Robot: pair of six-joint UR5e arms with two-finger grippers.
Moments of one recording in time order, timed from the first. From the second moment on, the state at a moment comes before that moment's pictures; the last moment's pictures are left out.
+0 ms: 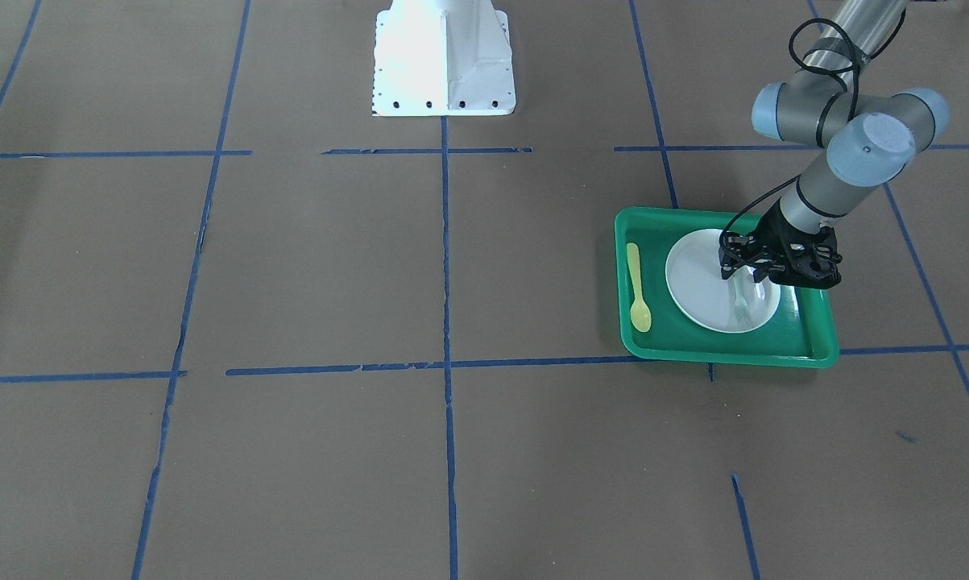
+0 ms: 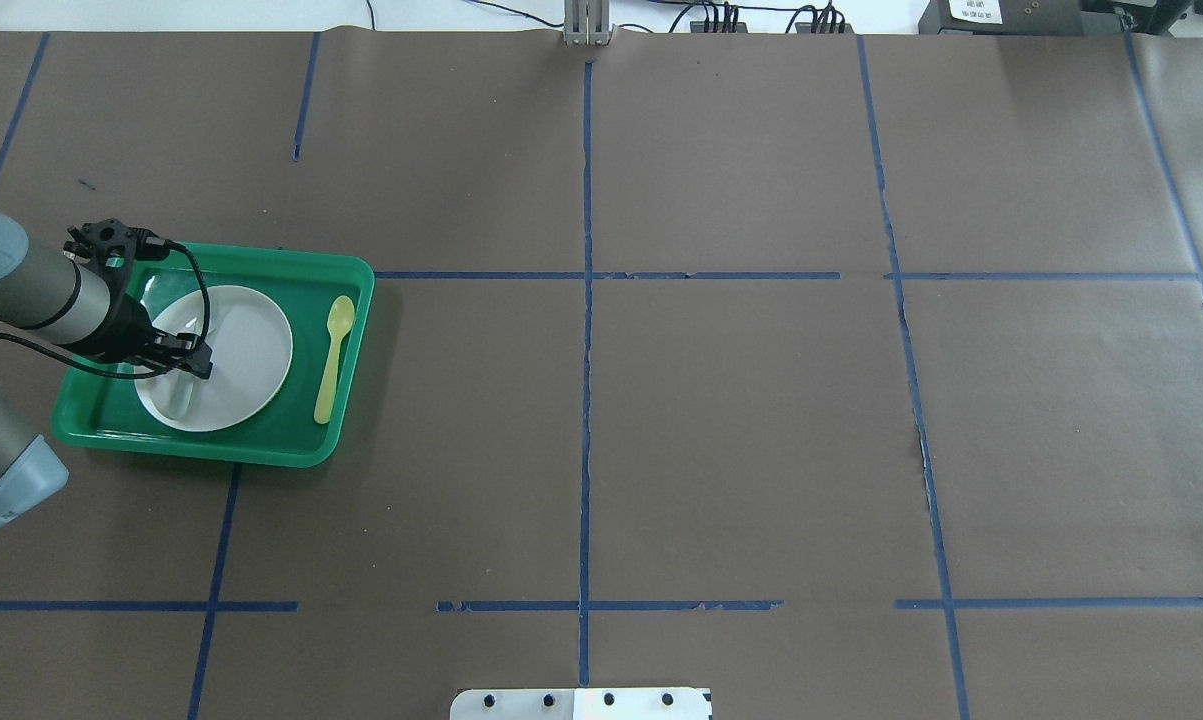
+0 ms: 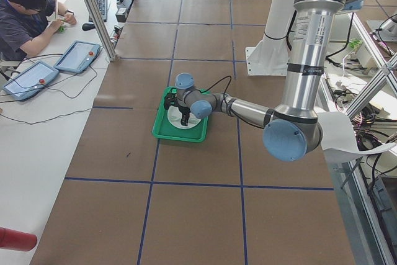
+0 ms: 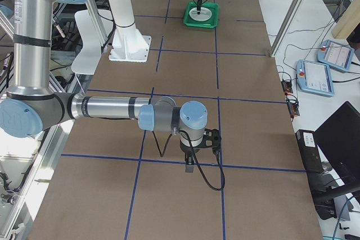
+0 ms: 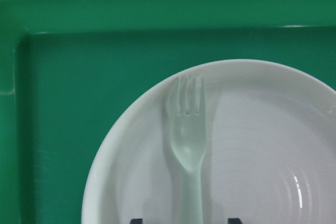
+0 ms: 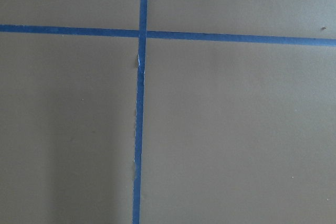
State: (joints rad) left arm -0.83 -1.69 -1.61 -2.09 -2.12 -0.82; right arm 1.60 -1.70 1.73 -1.63 2.29 -0.06
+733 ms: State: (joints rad) left arm -0.83 -1.69 -1.62 -2.09 -2.12 -0.84; right arm 1.60 -1.70 1.73 -1.63 2.29 -0.06
